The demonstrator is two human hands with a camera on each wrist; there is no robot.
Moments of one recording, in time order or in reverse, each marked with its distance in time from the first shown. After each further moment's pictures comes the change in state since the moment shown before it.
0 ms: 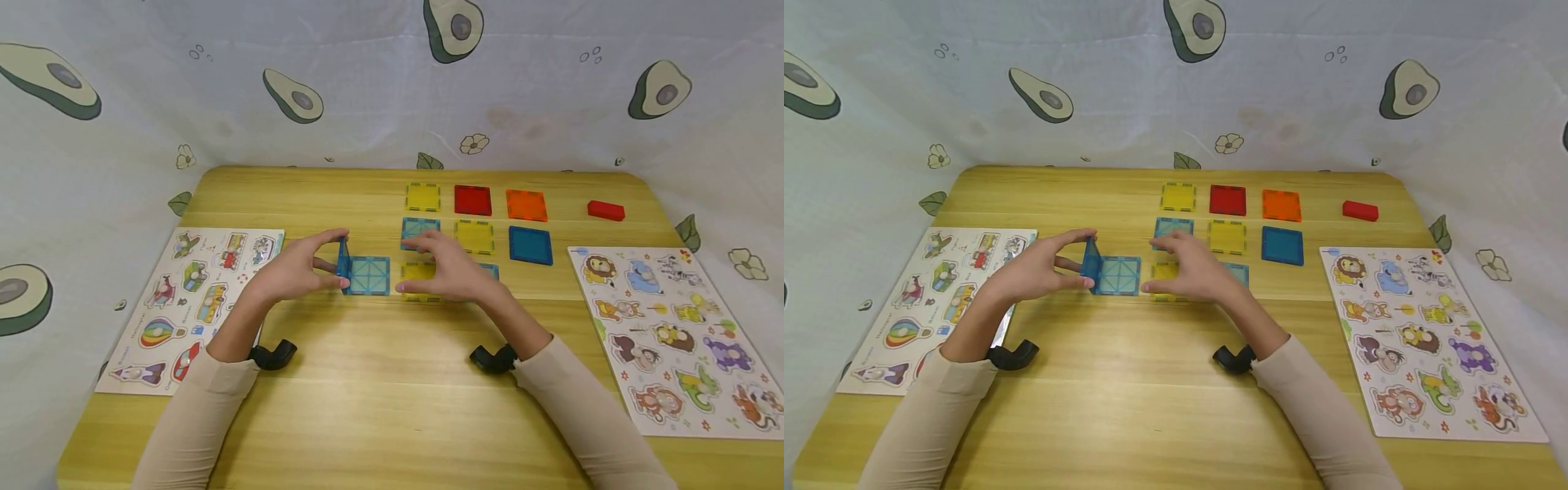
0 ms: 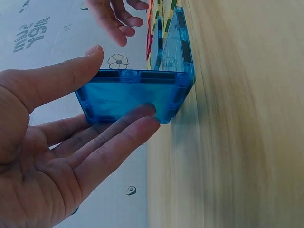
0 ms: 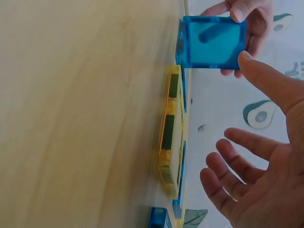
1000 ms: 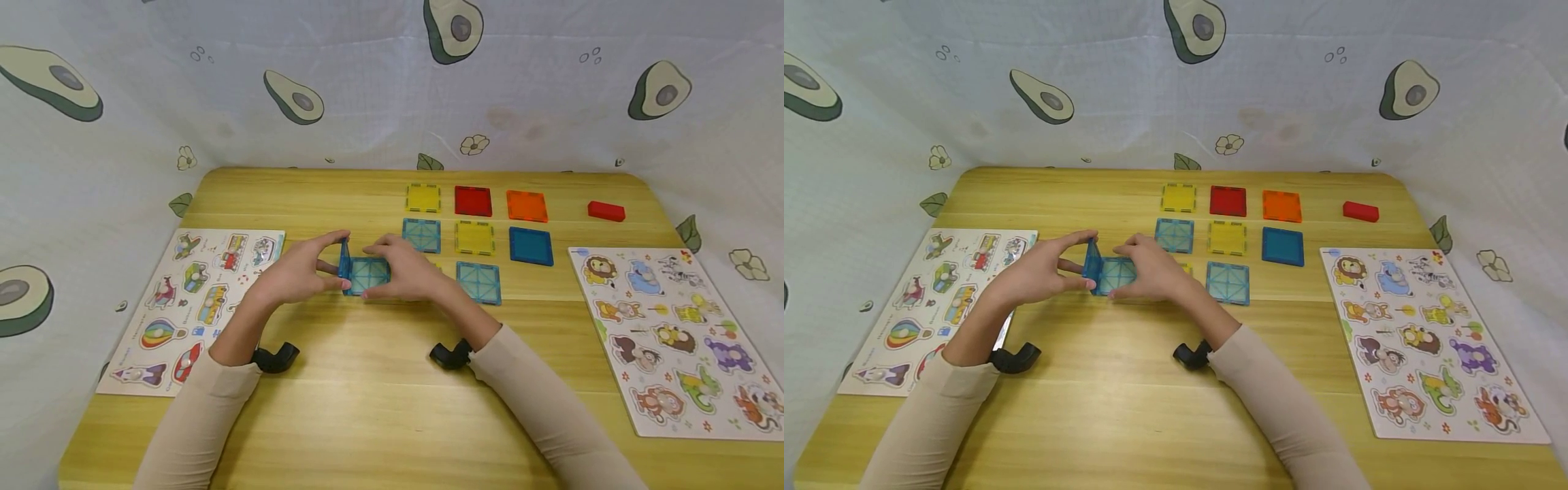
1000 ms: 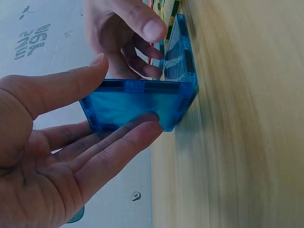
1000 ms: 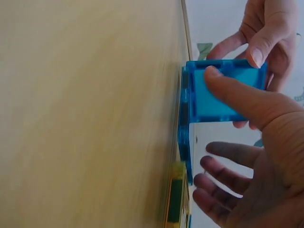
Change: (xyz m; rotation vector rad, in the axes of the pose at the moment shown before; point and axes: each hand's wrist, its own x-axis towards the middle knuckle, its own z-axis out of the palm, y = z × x) left_hand 0.000 0.006 0.003 0.022 -0.002 -0.006; right_hand 0.044 -0.029 0.038 -0.104 -0.102 -0.076
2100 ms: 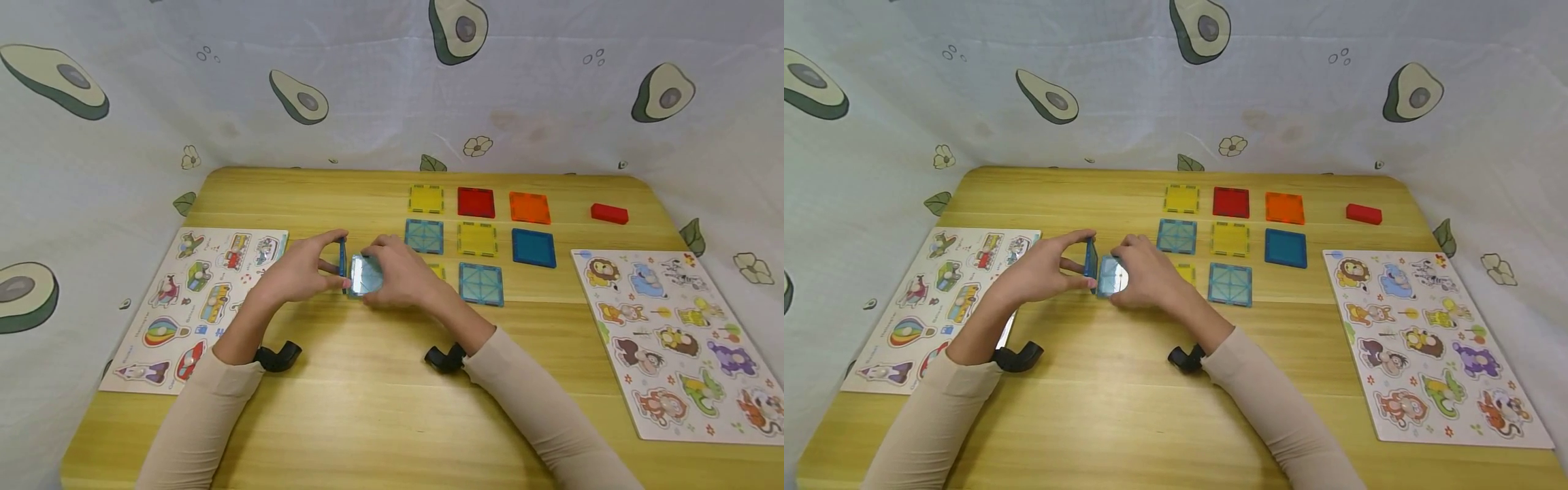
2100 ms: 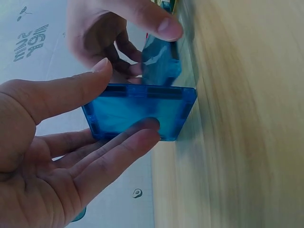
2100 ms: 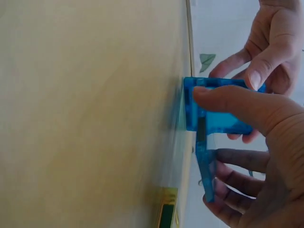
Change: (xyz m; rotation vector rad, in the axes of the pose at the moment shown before) left_hand -0.001 0.001 -0.001 0.048 0.040 -0.043; right_hand 0.004 -0.019 0.008 -0.121 0.074 0.031
